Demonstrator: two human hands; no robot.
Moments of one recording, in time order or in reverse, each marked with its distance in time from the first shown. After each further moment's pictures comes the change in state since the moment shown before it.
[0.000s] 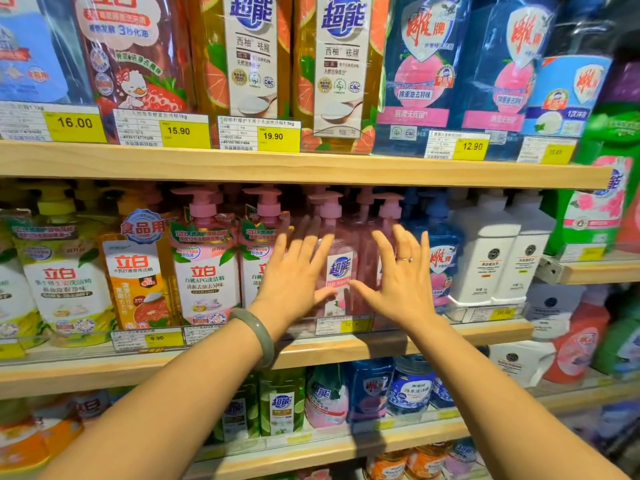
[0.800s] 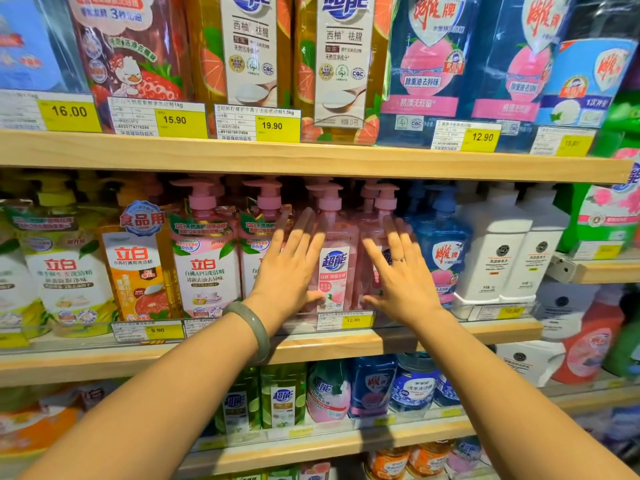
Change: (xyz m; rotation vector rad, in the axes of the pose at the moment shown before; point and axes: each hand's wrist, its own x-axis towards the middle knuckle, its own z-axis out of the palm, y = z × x) left_hand -0.001 -0.005 -0.001 0.009 -0.096 -0.008; right_hand 0.001 0.014 0.009 -0.155 -0.334 -0.106
